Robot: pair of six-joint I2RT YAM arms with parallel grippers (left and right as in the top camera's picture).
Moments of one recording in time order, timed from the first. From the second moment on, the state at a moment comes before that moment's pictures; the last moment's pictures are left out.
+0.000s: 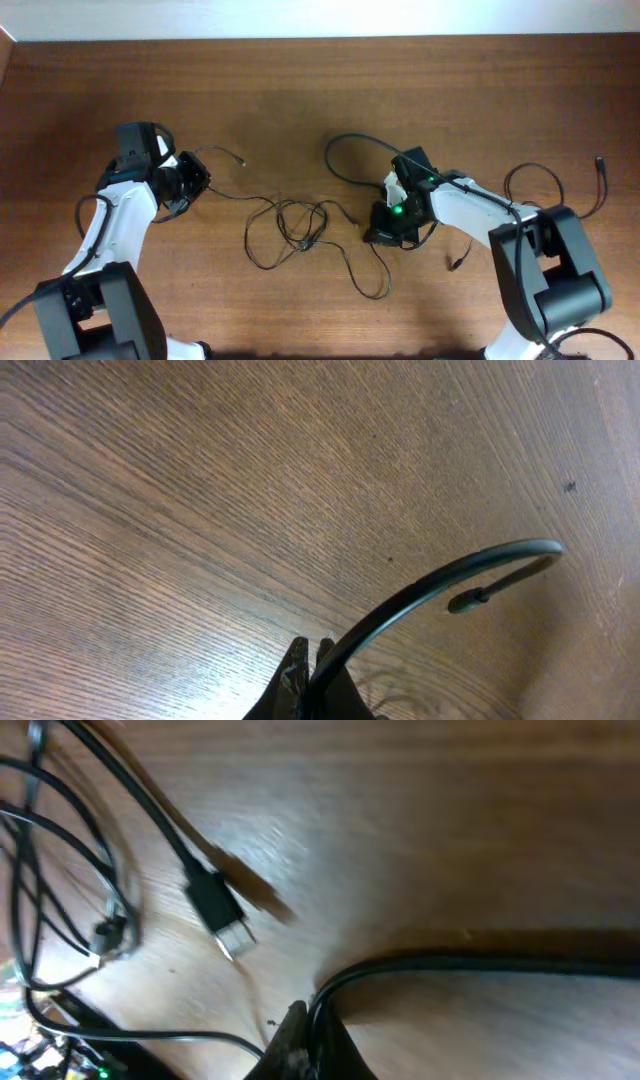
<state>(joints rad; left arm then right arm) 0.23 1.63 1.02 -0.55 0.32 -0.57 0.36 1.86 0.96 -0.55 -0.60 0.50</state>
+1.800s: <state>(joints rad) 0.22 1.63 1.01 -0.51 0.40 -0.54 0.72 2.08 1.63 -0.84 -0.05 0.13</state>
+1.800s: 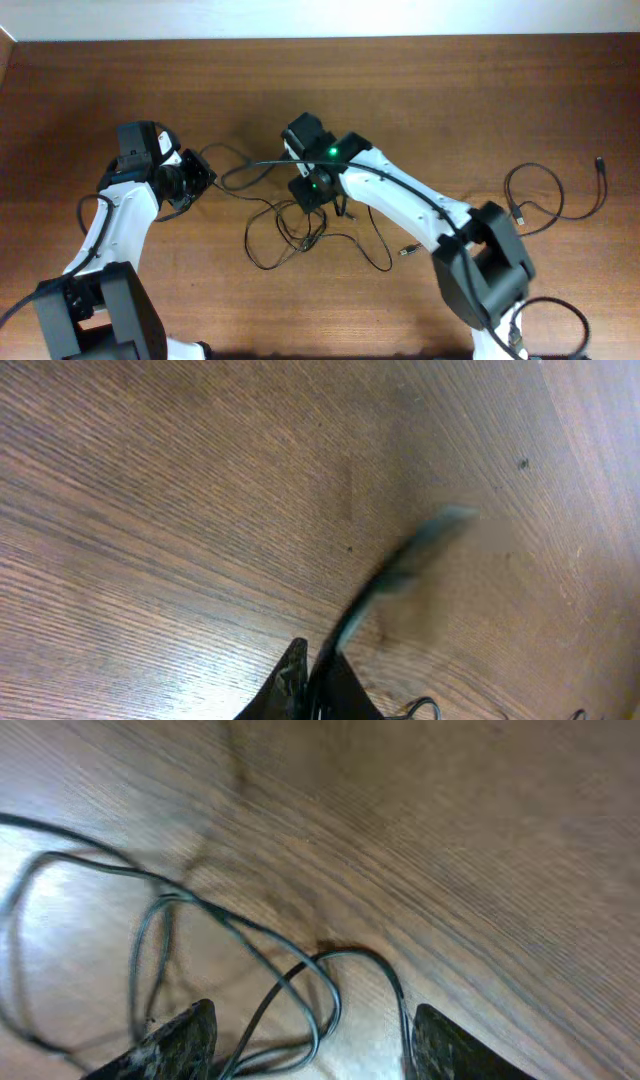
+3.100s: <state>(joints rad) 0.22 1.63 1.01 -0.51 0.40 -0.54 0.76 2.11 1.62 -0.83 -0.26 0.13</state>
